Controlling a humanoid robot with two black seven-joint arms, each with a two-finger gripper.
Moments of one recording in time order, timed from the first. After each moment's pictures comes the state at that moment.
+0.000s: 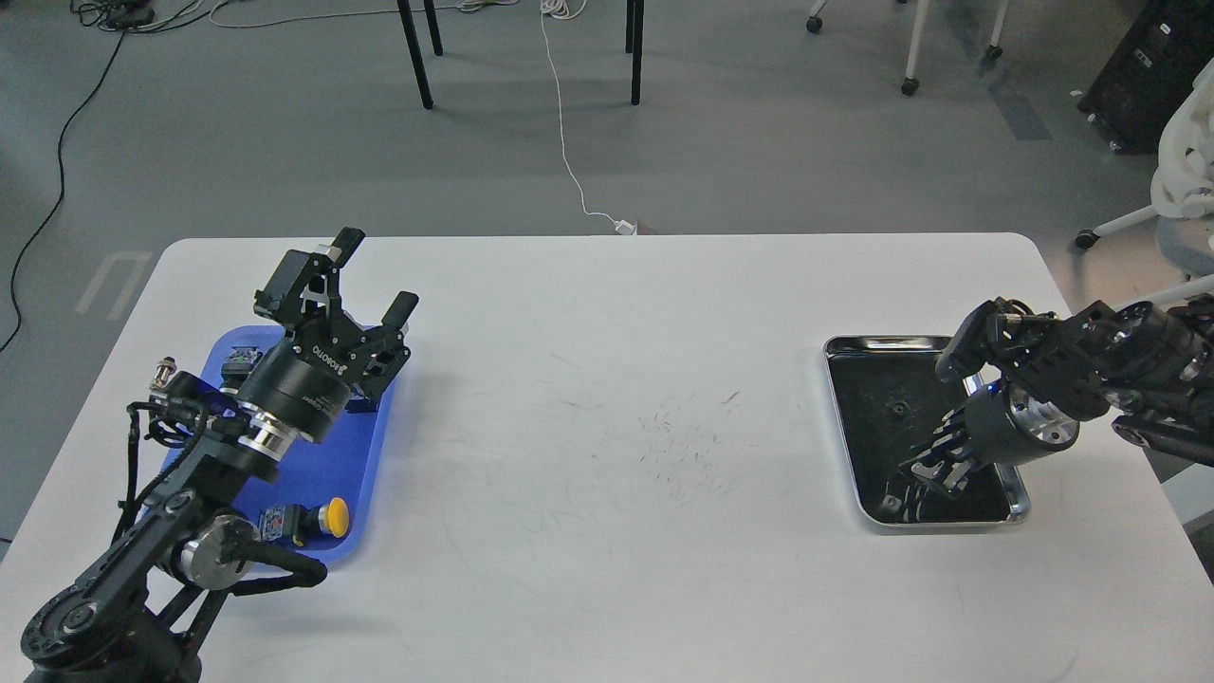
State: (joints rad) left arm -0.12 0.24 -1.24 -1.27 0.81 -0.36 -0.38; right arm 1.34 -0.65 -0.59 1.09 -1.73 0.30 0.49
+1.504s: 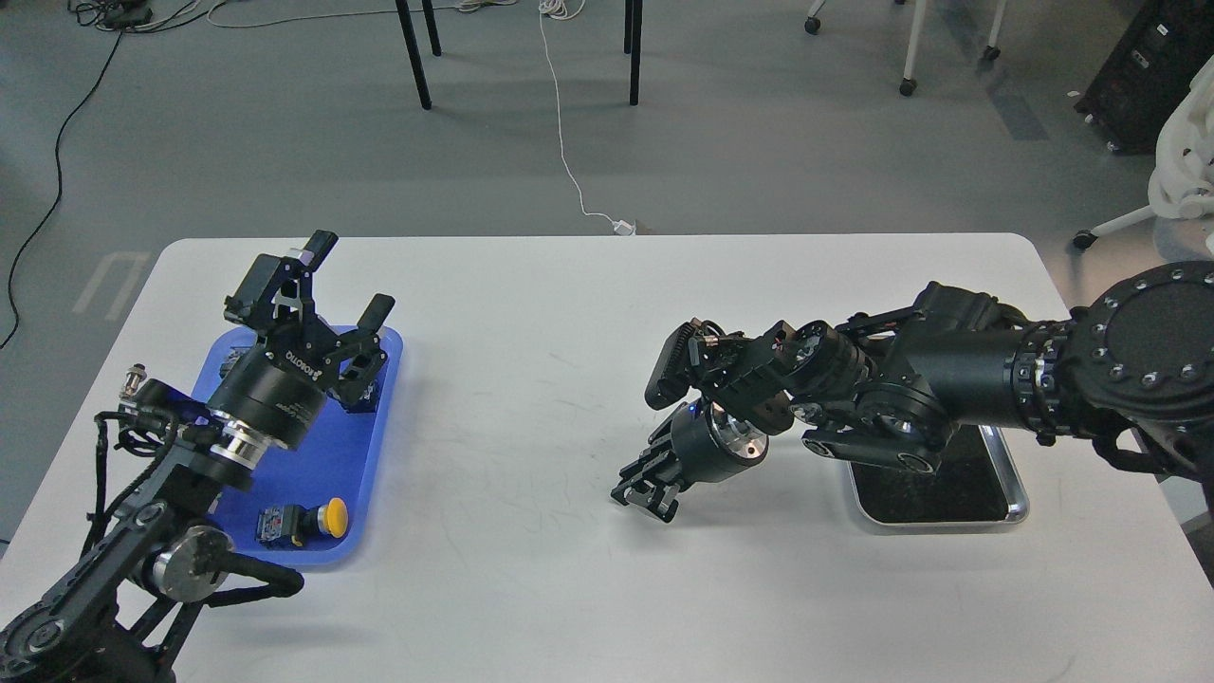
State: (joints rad) left arm -0.08 0.28 -1.27 -1.31 0.80 -0.36 -0.39; right arm 1.35 -0.01 -0.67 0.91 -1.39 0.13 0.49
